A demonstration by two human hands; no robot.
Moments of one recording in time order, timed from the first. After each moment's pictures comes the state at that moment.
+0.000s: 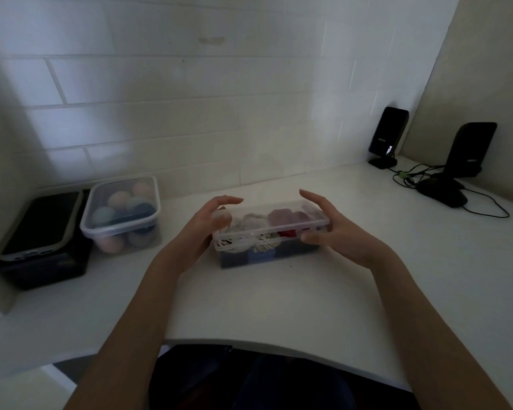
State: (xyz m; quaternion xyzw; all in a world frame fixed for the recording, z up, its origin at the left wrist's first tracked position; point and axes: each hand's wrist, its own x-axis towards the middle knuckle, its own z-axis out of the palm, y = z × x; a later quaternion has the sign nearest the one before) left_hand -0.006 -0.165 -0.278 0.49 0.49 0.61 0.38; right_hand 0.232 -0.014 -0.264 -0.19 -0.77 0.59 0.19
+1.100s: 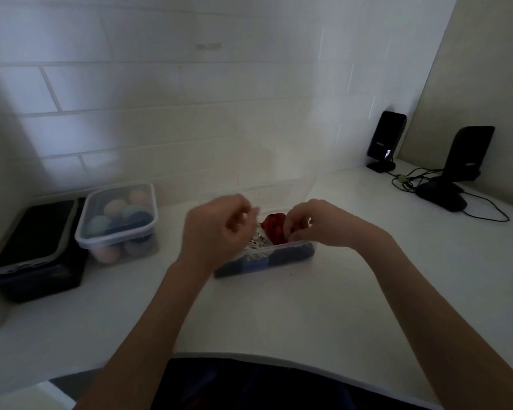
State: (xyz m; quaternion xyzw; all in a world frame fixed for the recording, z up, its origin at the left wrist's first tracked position) left_hand 0.042 -0.169 -0.237 0.62 0.60 0.45 -0.23; right_hand 0.200 -0.027 -0.215 -0.23 -0.94 0.24 0.09
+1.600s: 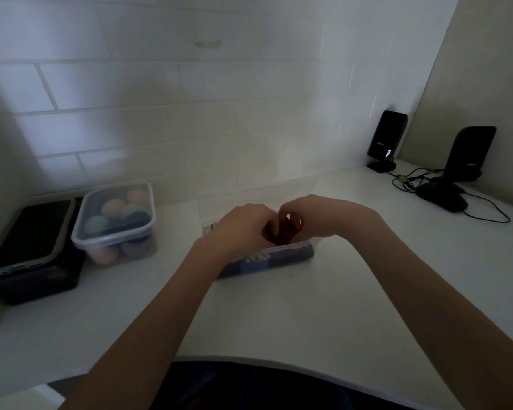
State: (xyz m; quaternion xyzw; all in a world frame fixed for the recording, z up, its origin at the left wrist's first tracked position) left_hand 0.049 -0.120 -0.233 0.67 0.72 0.16 0.02; right_hand 0.177 -0.019 -0.203 -0.24 -0.96 0.08 -0.05
